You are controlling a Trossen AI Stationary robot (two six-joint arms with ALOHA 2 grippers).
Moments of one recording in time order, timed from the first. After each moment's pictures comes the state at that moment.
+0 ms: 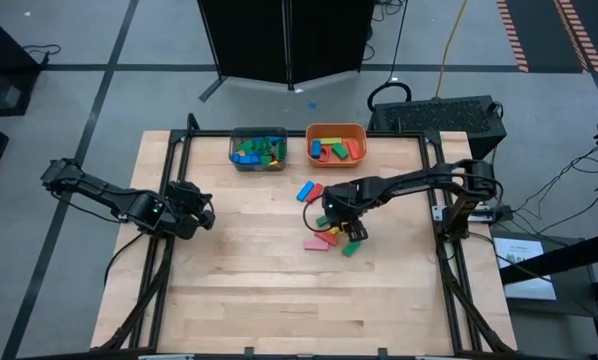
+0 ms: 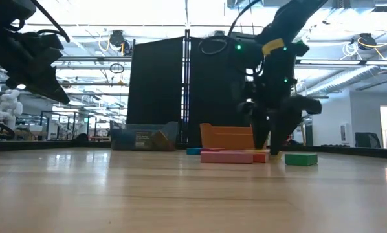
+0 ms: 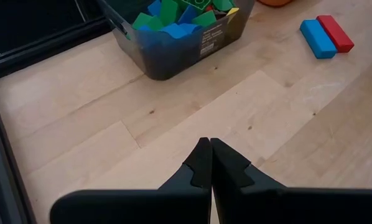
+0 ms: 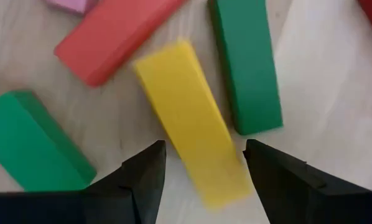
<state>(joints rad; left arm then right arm) -0.35 0.63 0.40 -0.92 -0.82 -1.07 -0.11 1.76 1.04 -0.62 -0.01 -0.37</state>
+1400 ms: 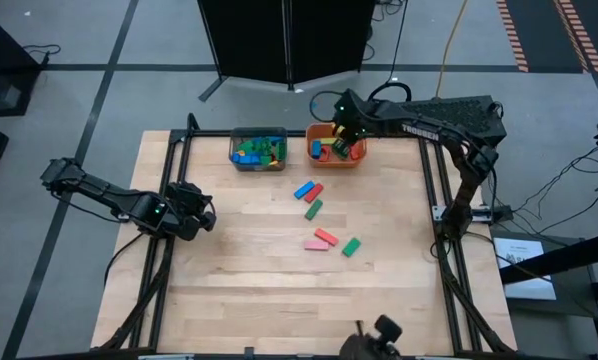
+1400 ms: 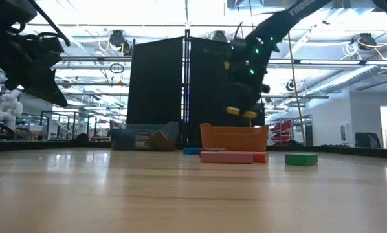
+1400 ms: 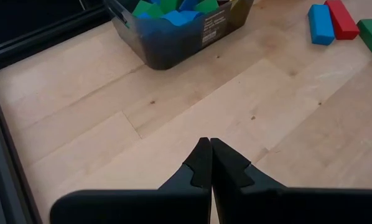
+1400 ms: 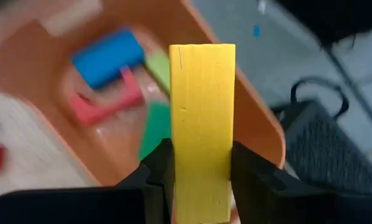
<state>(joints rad) -0.35 0.67 0.40 -0.92 -0.79 -1.10 -0.66 1.79 1.44 -0.73 0.19 -0.05</state>
